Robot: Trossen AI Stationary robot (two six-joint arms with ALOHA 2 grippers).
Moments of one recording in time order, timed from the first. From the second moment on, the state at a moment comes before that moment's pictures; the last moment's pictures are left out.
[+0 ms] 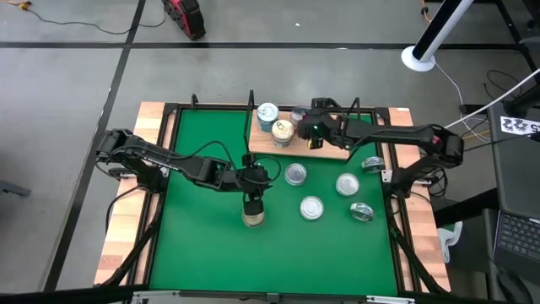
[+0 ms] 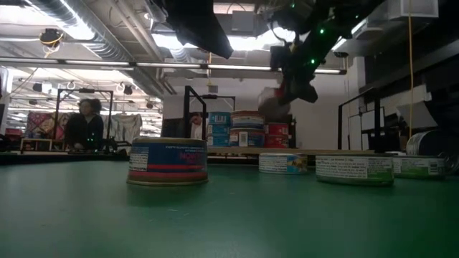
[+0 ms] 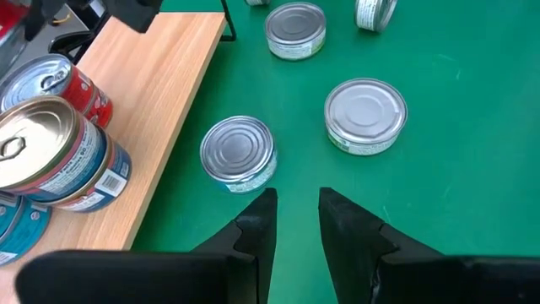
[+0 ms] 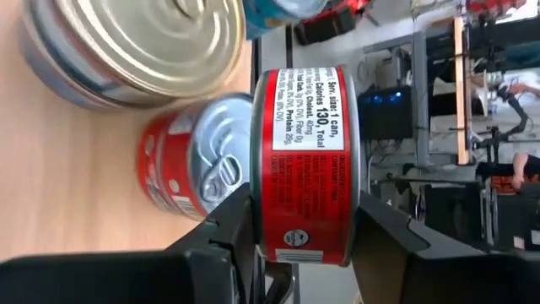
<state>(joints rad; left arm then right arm) -0.19 1.56 1.19 -0.38 -0.39 -0.15 -0.32 1.50 1.07 -0.30 0.58 -0.75</state>
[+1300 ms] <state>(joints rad) -0.19 1.56 1.19 -0.38 -0.39 -0.15 -0.43 1.58 1.07 -0.23 0.49 -0.79</state>
